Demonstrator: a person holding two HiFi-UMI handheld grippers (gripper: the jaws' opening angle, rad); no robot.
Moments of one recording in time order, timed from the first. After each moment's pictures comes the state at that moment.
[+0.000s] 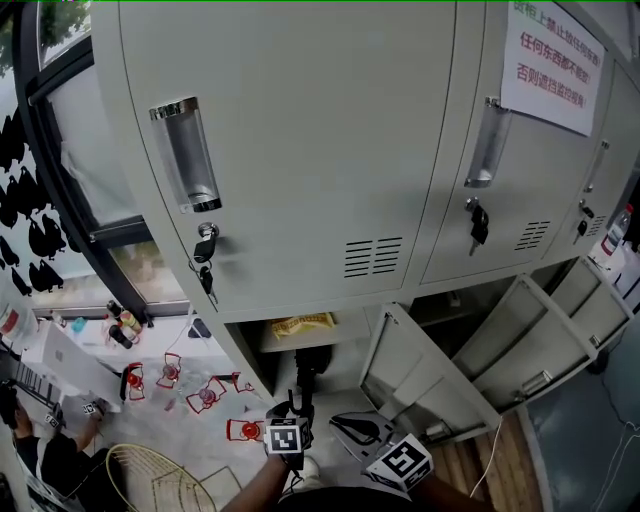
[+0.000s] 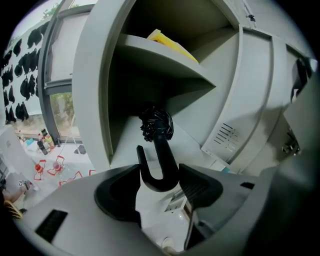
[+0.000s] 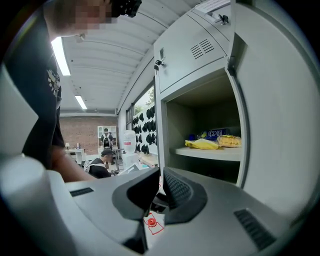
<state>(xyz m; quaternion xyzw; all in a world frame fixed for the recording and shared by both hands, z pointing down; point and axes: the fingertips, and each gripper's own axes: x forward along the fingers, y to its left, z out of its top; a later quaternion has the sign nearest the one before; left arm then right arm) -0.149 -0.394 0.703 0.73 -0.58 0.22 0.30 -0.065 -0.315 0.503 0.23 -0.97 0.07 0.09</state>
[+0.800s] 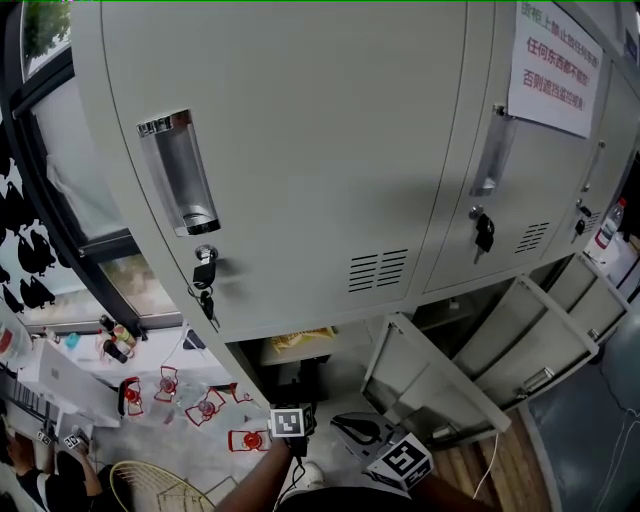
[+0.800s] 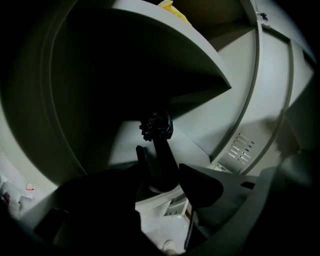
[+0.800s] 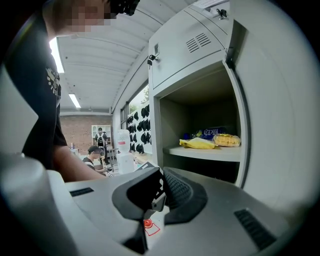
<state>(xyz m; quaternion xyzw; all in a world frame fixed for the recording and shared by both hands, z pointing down) -0.155 -0.455 0.716 0.74 -0.55 0.24 0.31 -0.076 -0.340 0.505 0.26 -0.96 0.08 0.10</state>
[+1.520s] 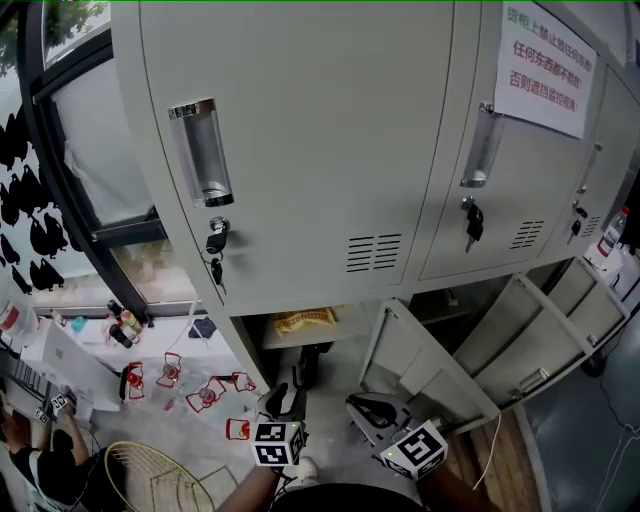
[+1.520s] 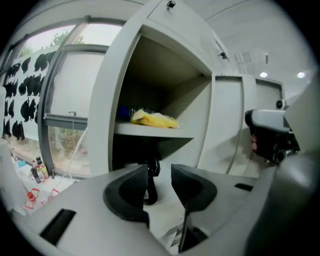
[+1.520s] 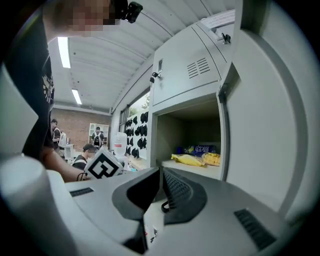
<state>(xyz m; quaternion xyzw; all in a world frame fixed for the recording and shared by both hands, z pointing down) -0.150 -0.393 0.567 0.78 -0.60 0.09 0.15 -0.036 -0.340 0.467 0.29 -0.95 0.01 0.08</state>
